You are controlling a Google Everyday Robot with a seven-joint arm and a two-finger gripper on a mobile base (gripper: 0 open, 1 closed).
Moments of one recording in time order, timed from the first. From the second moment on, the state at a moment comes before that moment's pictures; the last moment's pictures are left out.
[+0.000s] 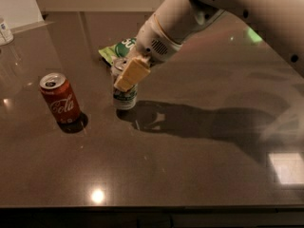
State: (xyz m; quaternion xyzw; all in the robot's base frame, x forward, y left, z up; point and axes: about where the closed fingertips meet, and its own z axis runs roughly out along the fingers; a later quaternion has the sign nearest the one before) arm 0.529 0.051 0.926 -0.62 0.70 0.24 0.25
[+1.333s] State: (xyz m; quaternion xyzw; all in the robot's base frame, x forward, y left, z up) arm 0.519 0.111 0.907 -0.68 0.67 0.22 0.22
